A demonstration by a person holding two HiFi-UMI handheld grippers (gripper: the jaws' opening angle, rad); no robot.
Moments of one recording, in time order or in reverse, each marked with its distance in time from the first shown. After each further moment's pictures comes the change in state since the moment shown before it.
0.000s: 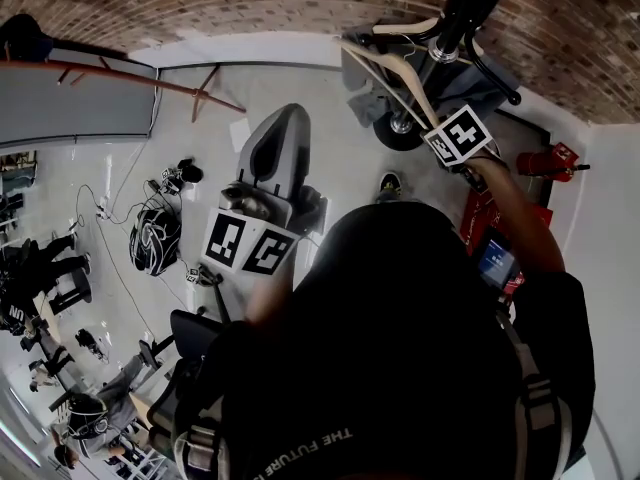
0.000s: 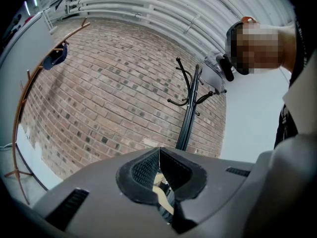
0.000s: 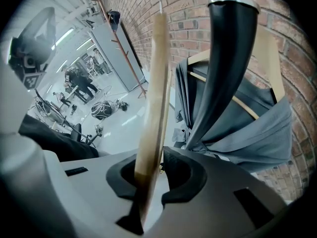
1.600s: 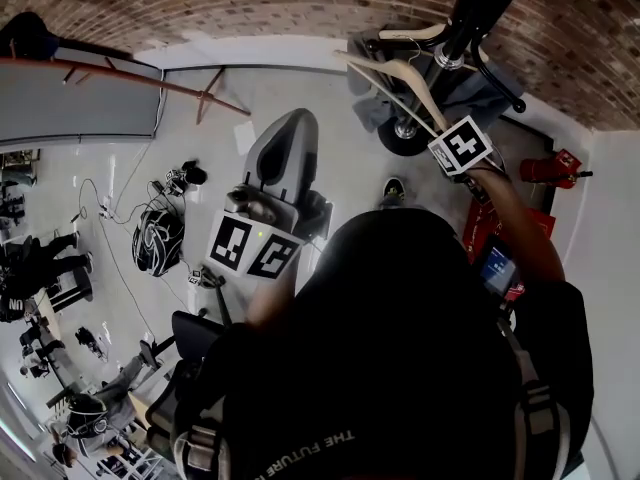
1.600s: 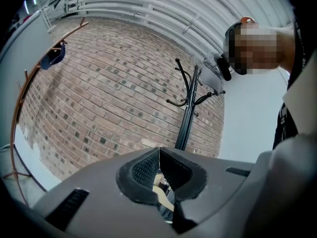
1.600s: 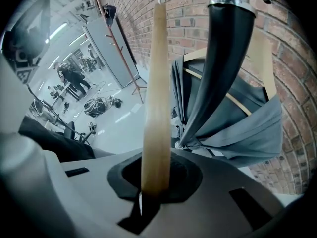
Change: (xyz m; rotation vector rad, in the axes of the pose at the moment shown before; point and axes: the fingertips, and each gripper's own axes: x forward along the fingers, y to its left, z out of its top) left arm 0.003 -0.003 0.000 0.007 0.001 -0.020; right arm -0.001 -0.001 -0.006 0.024 0.030 -0.051
